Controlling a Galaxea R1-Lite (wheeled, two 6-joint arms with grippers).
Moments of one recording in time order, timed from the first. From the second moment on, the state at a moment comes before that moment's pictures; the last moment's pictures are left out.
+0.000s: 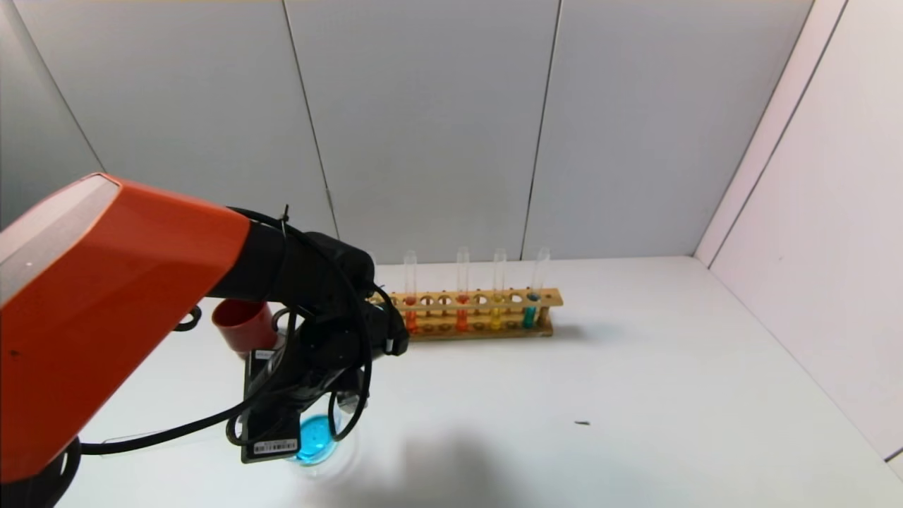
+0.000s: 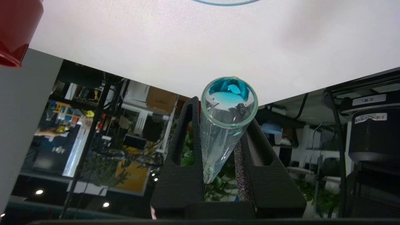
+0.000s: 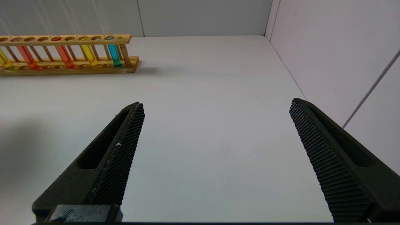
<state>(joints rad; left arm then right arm) -0.60 2.13 -1.49 1.25 0.56 0.40 0.00 0.00 0.00 0.00 -0.01 0.01</state>
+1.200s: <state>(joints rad) -0.36 1.74 -1.48 0.90 0.41 0.09 0.00 0.00 0.00 0.00 -0.01 0.01</state>
